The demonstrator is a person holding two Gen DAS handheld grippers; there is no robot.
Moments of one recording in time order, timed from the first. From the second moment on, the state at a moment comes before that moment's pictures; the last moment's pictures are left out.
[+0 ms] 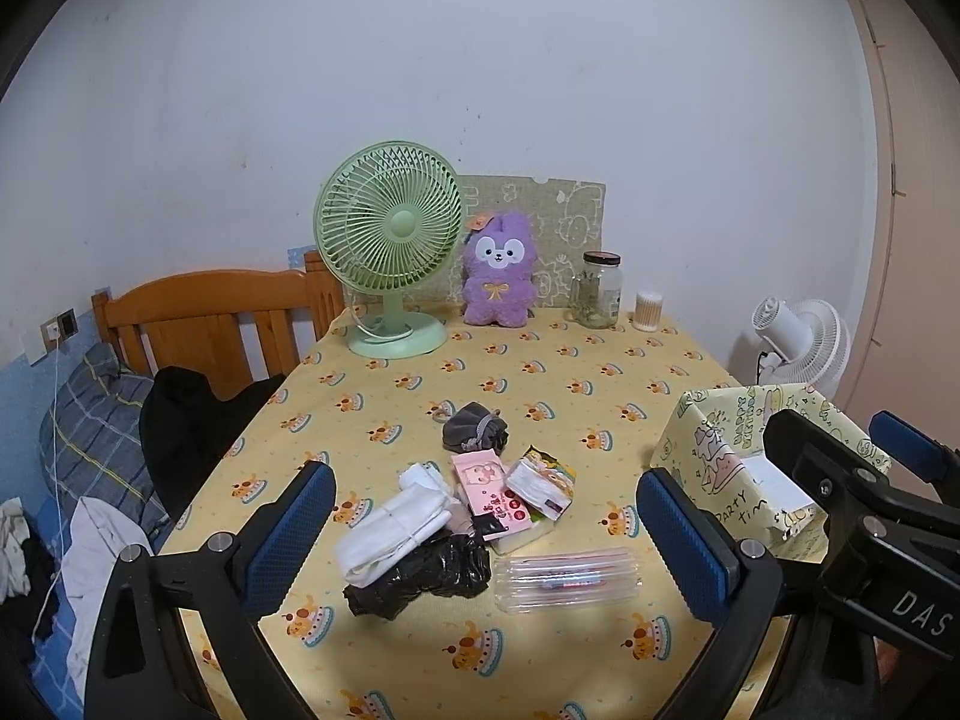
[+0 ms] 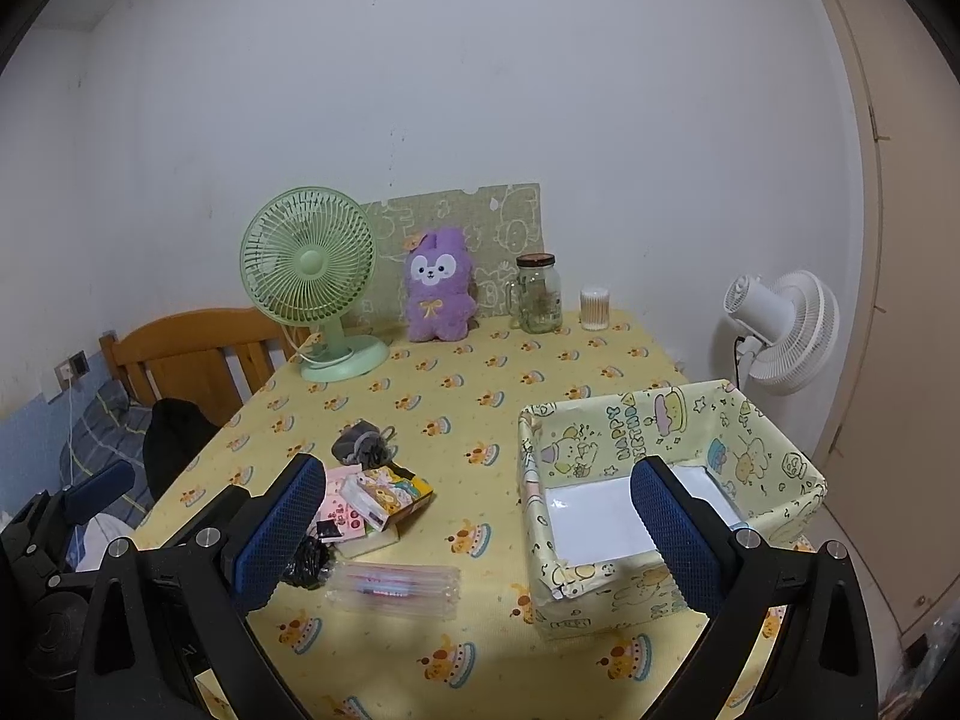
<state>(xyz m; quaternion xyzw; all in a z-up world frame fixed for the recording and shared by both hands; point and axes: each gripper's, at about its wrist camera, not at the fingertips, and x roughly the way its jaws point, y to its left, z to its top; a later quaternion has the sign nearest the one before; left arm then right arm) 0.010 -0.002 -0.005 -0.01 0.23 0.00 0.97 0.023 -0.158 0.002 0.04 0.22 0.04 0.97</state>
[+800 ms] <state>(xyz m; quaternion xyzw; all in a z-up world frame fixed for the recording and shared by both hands) 0.009 0.000 -0.004 -0.01 0.23 0.00 0.97 0.021 -0.156 0.003 0.04 0.22 0.04 0.97</state>
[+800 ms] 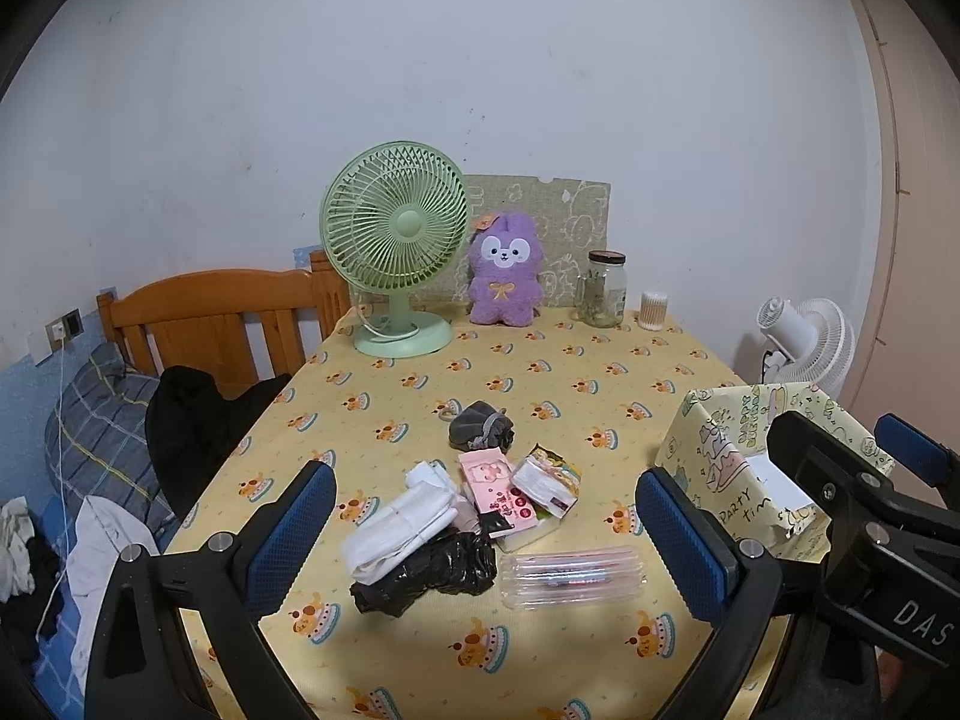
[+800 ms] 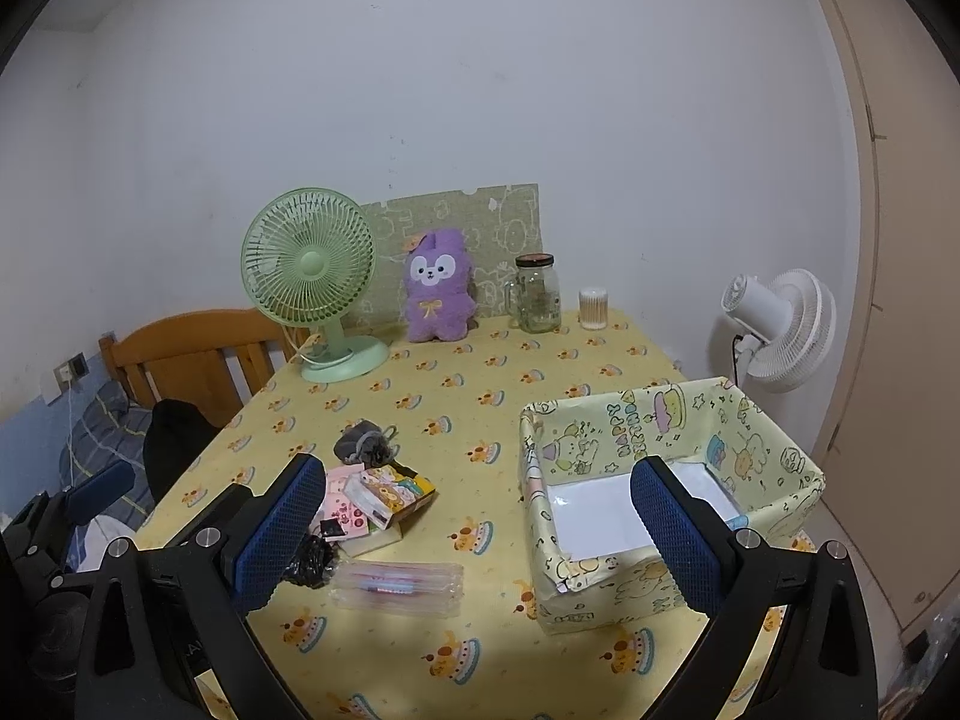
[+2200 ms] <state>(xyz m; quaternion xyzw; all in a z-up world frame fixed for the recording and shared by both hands) 0.019 0.006 -0.034 0.00 0.25 -0.01 0.97 0.038 -0.135 -0.027 0.05 0.24 0.05 0.97</state>
